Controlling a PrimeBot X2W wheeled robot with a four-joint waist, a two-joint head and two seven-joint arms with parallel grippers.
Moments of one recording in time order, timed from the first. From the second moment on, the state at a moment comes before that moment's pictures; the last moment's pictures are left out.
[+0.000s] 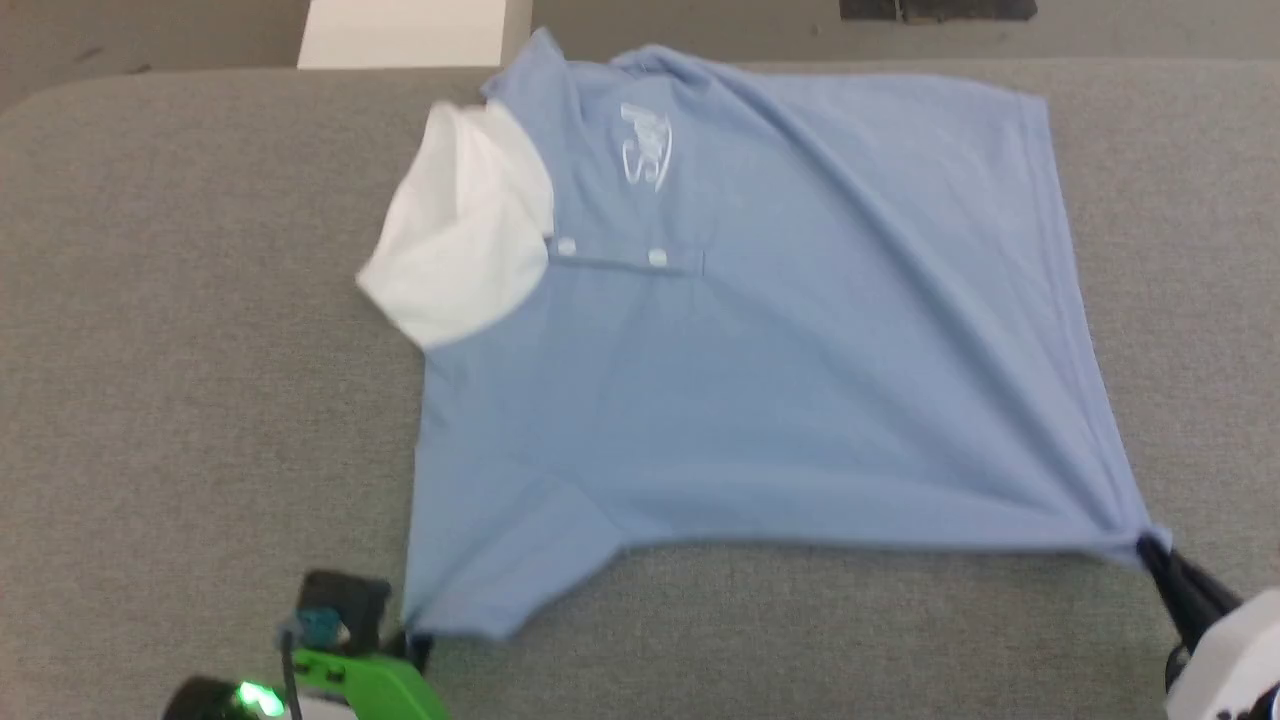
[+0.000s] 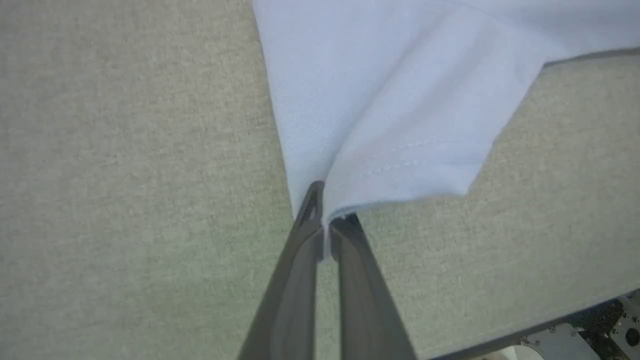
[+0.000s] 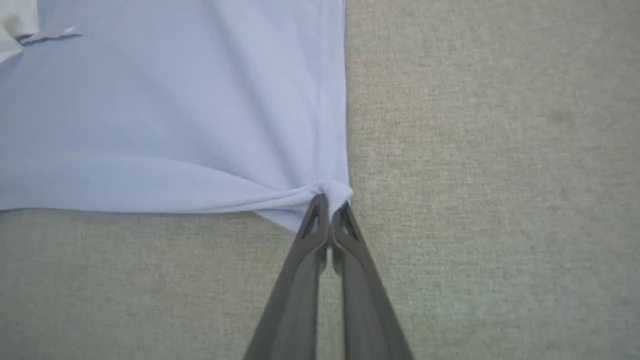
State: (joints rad) left arm 0.09 0.57 -0.47 -0.30 -0.48 0.31 0.42; right arm 0.14 -0.27 -0.18 -0.15 0.47 0.13 0.46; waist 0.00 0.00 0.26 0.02
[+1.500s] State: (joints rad) left arm -0.09 0.66 -0.36 -0.43 -0.64 0.18 0.49; right arm 0.11 -0.42 -0.14 -0.27 0.55 0.13 0.59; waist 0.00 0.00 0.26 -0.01
